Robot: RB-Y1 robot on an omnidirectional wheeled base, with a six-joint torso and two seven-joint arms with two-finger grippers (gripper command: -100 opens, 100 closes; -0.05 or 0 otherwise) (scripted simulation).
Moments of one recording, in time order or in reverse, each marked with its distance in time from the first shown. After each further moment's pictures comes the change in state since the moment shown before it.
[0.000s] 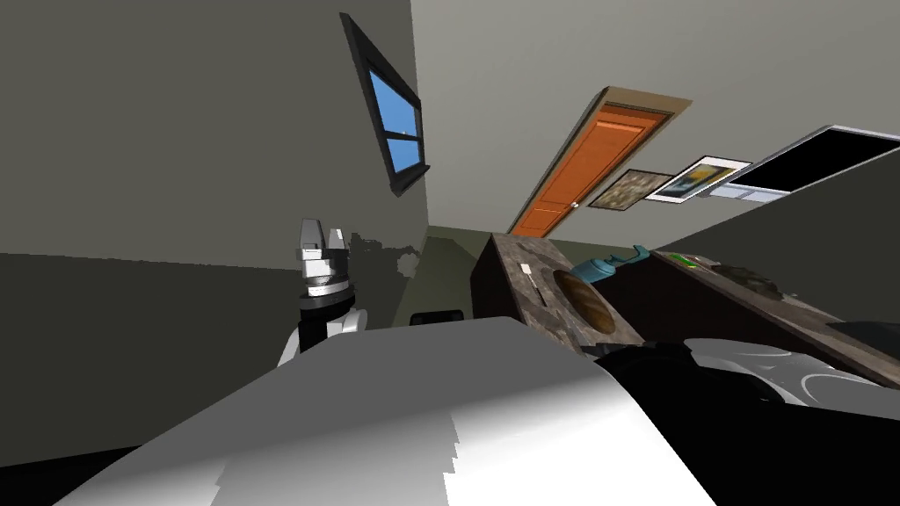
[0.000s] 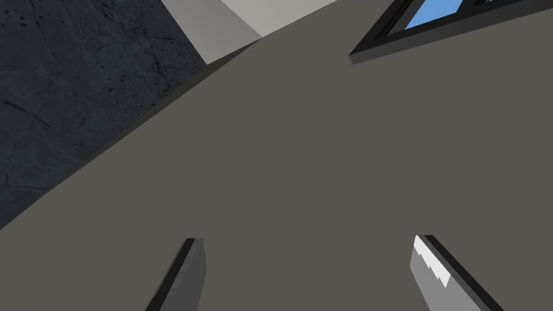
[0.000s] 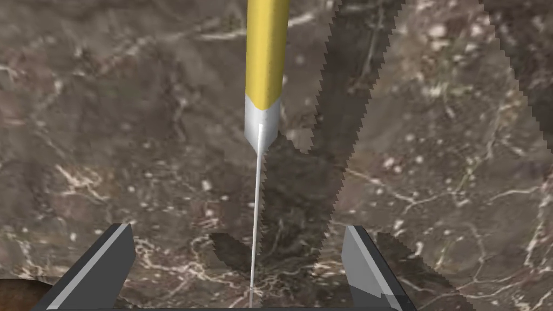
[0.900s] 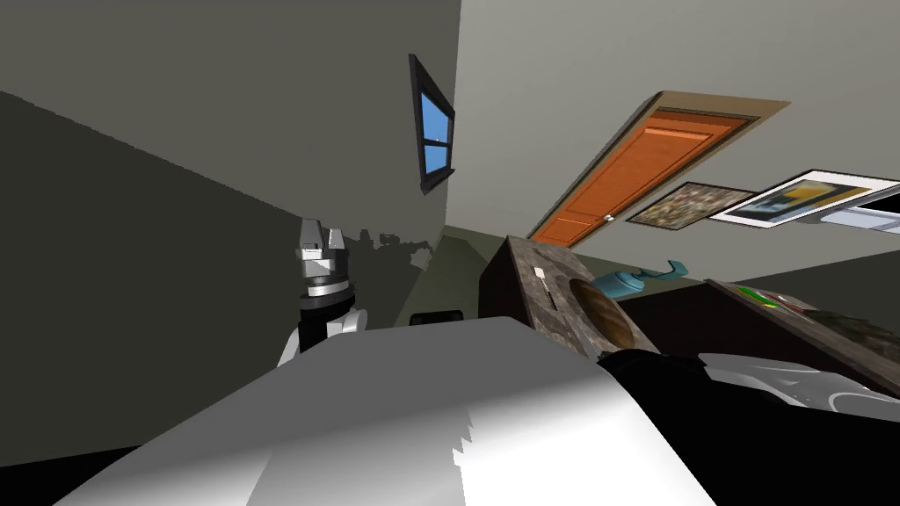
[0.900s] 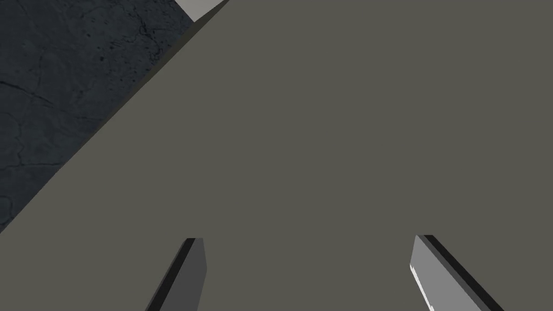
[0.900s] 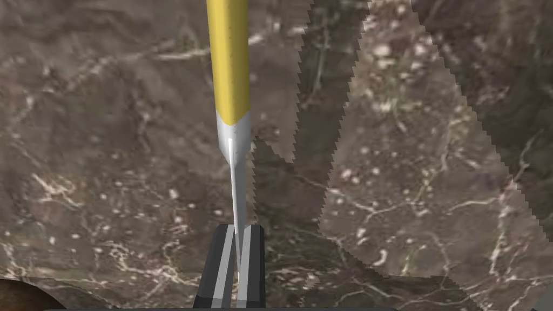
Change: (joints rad) left arm 0.000 0.000 0.000 0.000 0.000 0.000 0.000; right arm 0.113 -0.005 -0.018 -0.044 -0.114 0.067 -0.062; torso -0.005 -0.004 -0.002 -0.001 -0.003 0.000
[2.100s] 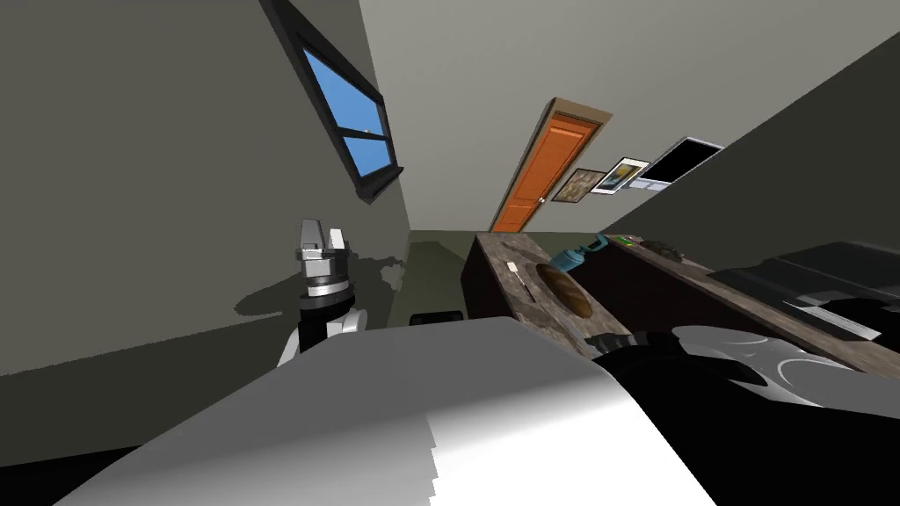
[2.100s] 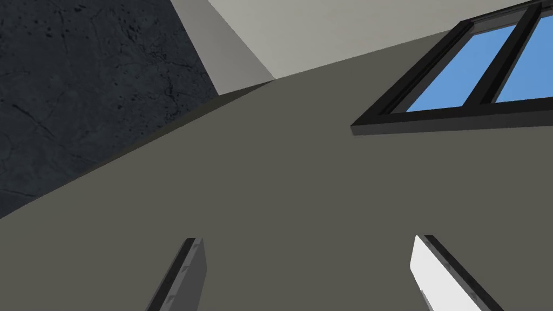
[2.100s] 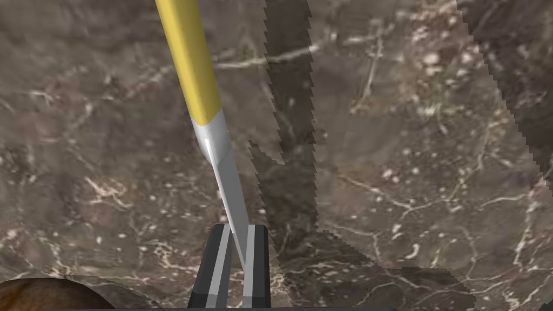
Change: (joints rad) left arm 0.000 0.000 0.000 0.000 0.000 0.000 0.000; right arm -0.236 0.019 0.039 0.093 0.237 -0.136 0.120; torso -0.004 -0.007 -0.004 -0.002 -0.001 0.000
